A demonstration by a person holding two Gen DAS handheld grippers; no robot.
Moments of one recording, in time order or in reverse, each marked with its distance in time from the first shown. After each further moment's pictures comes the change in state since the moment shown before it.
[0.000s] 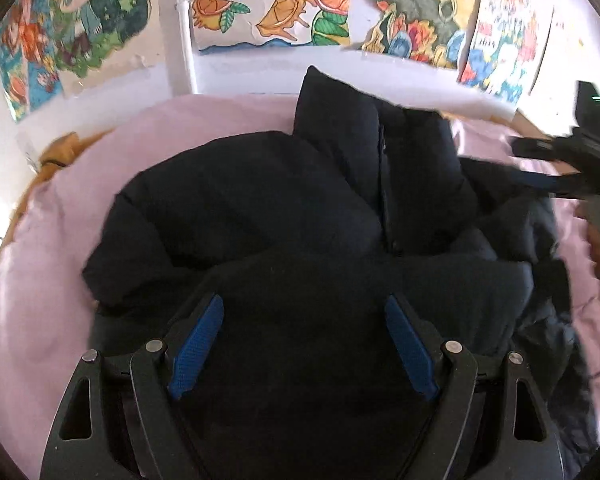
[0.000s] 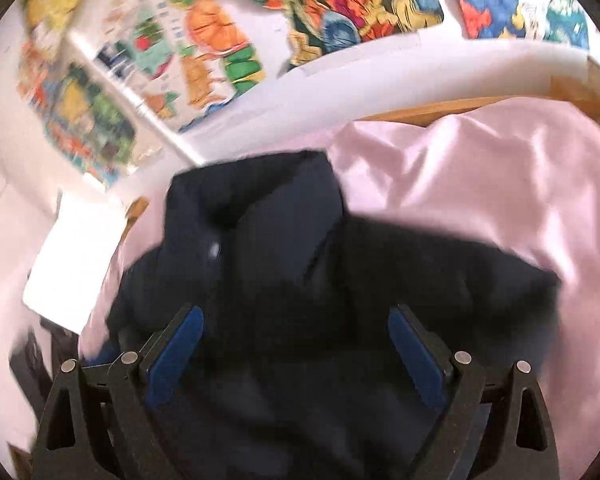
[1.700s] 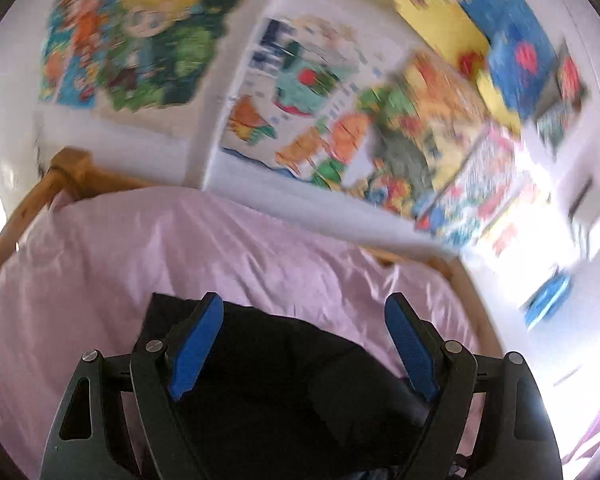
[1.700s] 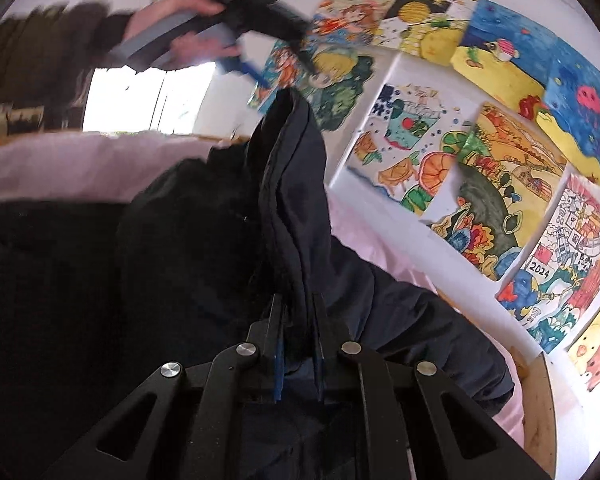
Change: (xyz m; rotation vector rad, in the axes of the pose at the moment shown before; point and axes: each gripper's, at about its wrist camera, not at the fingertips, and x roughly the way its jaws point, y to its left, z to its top) left arm -0.140 0.042 0.109 -0.241 -0.179 -0.204; right arm -0.087 0.121 -0.256 -1.095 -0.353 -0.195
